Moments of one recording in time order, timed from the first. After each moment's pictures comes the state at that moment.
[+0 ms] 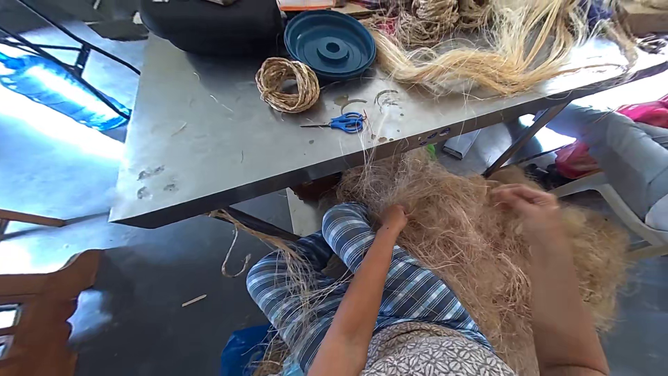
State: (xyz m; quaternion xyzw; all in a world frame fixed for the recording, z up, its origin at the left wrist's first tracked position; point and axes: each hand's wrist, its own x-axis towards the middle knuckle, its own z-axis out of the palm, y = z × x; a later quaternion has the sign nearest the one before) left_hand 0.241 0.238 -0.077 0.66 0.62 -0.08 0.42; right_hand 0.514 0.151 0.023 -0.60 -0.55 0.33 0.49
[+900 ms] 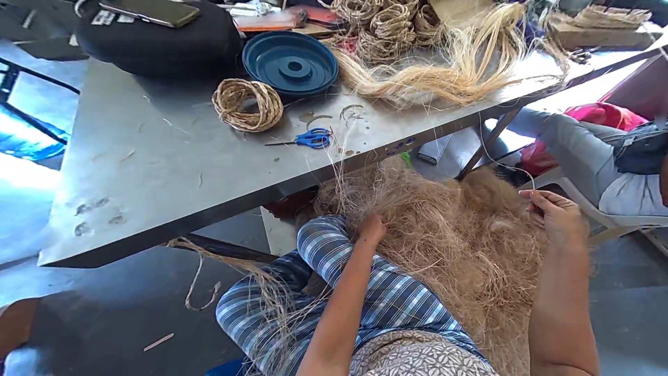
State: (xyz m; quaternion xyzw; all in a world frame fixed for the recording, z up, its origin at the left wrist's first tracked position) left_hand 0.244 0.236 -0.073 0.68 0.61 -0.10 0.40; right_hand 0.583 0.119 0.043 -0.70 -0.33 0.30 0.56
